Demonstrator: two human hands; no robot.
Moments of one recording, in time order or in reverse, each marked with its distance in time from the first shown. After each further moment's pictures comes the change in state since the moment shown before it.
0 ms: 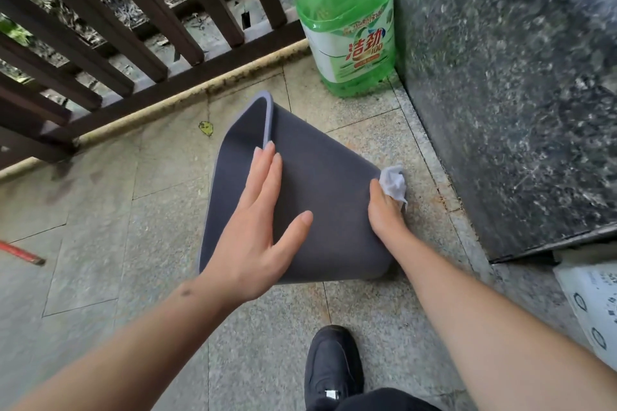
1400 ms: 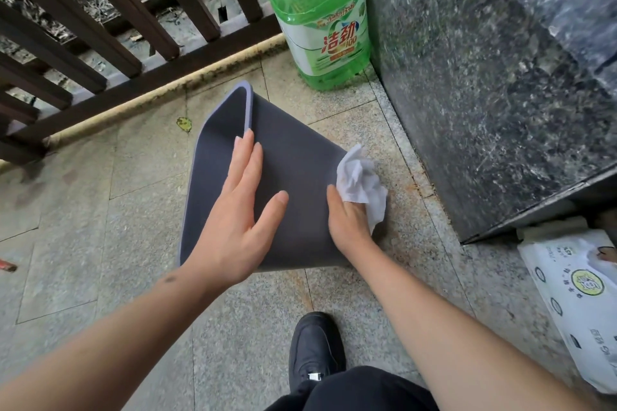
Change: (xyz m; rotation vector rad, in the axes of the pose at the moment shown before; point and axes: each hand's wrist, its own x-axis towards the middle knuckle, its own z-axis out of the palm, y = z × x) left_hand 0.002 0.009 0.008 -0.055 0.024 -0.026; right_hand -0.067 -0.002 0.014 0.094 -0.039 -0.119
